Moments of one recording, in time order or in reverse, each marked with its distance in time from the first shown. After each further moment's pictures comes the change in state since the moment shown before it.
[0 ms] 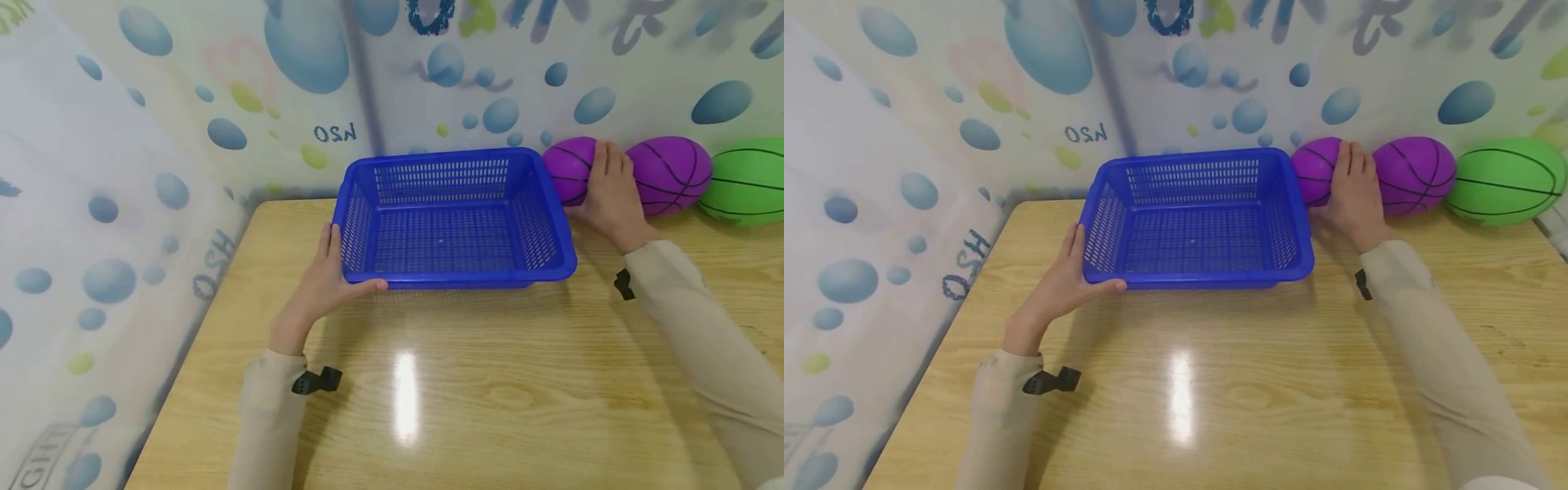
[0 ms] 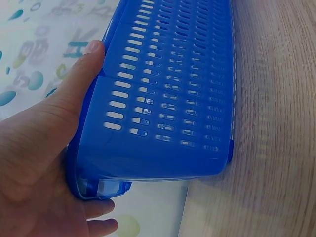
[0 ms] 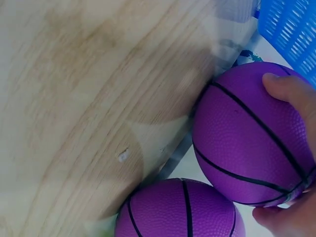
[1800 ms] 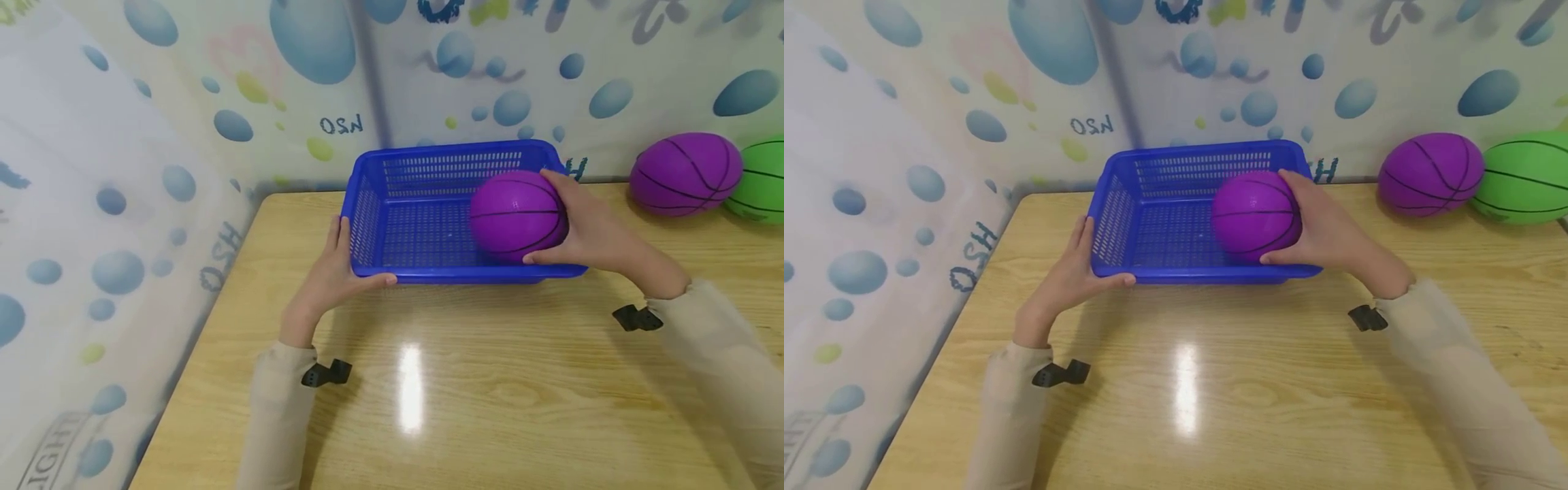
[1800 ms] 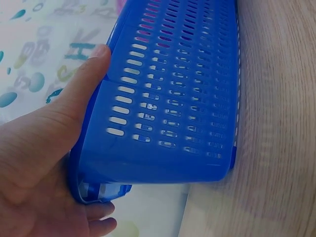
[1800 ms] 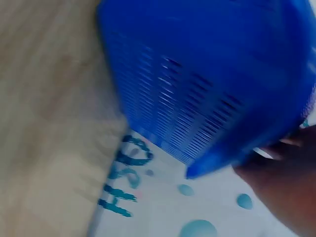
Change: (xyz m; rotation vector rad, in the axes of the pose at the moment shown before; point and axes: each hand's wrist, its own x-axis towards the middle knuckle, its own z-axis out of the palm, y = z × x) left_hand 0.001 0.013 -0.004 -0.016 -0.033 -0.032; right_hand -0.035 -0.085 -0.034 0.383 -0.275 -0.181
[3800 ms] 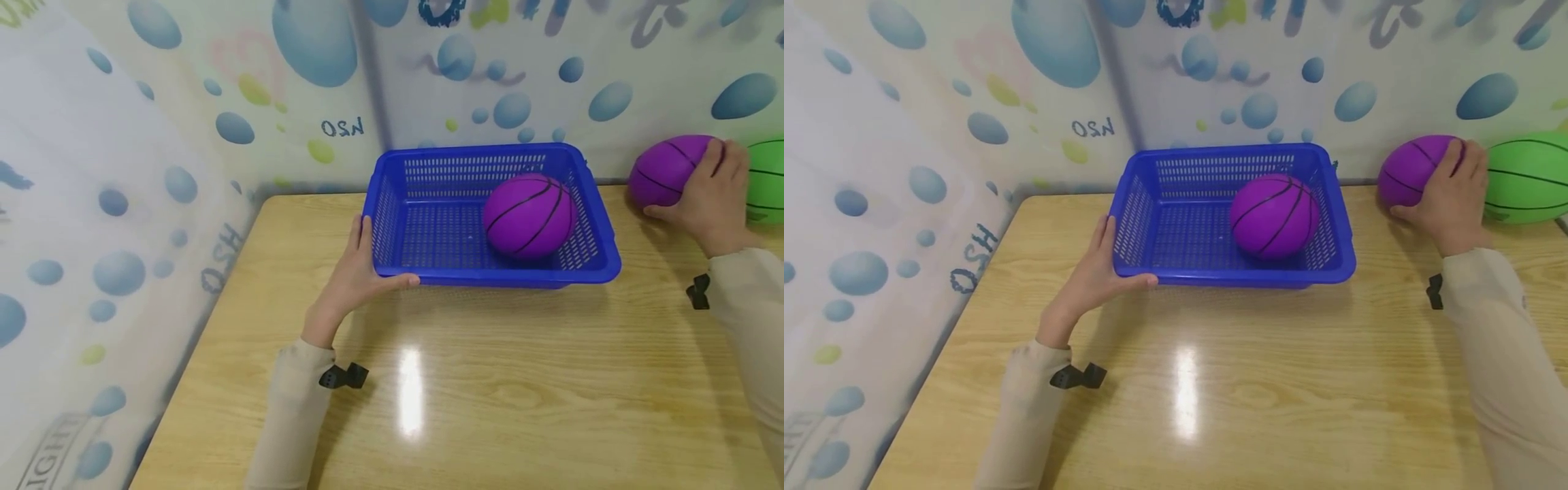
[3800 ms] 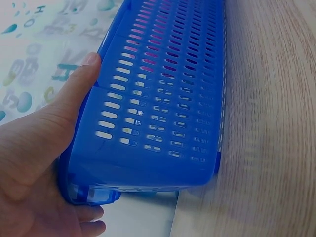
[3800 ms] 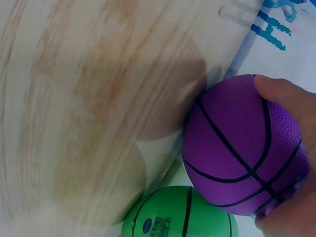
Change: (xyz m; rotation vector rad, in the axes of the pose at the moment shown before) left_hand 0.010 0.019 0.022 -0.054 0.050 0.059; right_hand -0.036 0.145 -0.063 -0.355 0.285 0.560
